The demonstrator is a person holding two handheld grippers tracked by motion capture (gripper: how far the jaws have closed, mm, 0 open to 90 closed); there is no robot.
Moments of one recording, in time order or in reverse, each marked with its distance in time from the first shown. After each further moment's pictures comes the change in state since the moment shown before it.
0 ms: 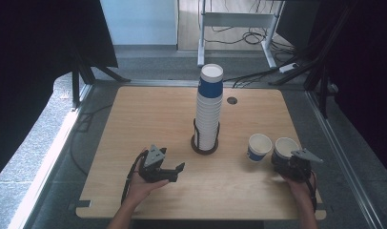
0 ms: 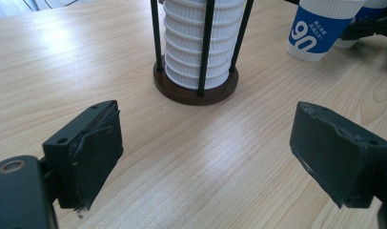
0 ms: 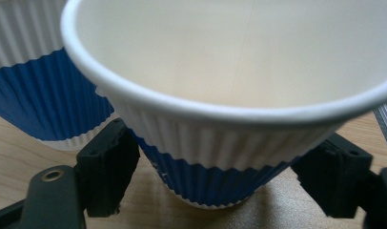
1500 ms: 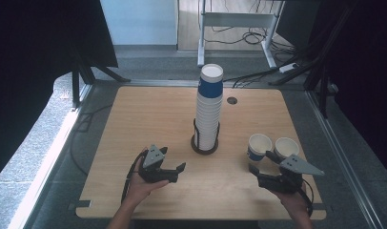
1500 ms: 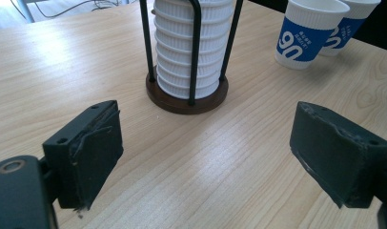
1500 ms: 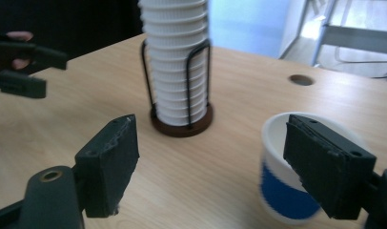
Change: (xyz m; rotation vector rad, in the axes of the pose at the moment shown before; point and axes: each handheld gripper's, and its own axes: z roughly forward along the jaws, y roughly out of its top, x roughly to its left) left arm -0.004 0.006 -0.006 -0.027 -0.024 0.009; right arm 0.097 0.046 -0.091 -0.230 0.409 -0.158
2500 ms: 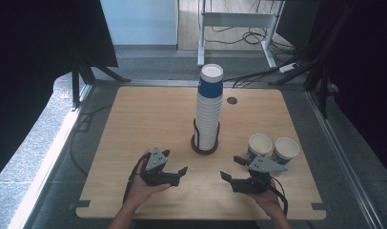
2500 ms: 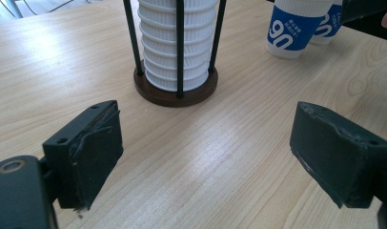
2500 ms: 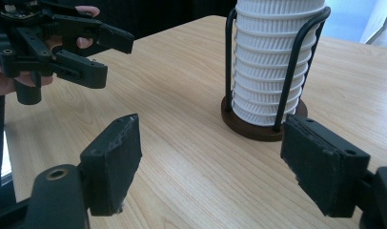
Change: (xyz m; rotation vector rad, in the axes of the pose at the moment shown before) left arm -0.007 -0.004 0.002 0.022 -0.020 0.027; right arm 0.035 -0.017 0.057 0.032 0.219 -0.031
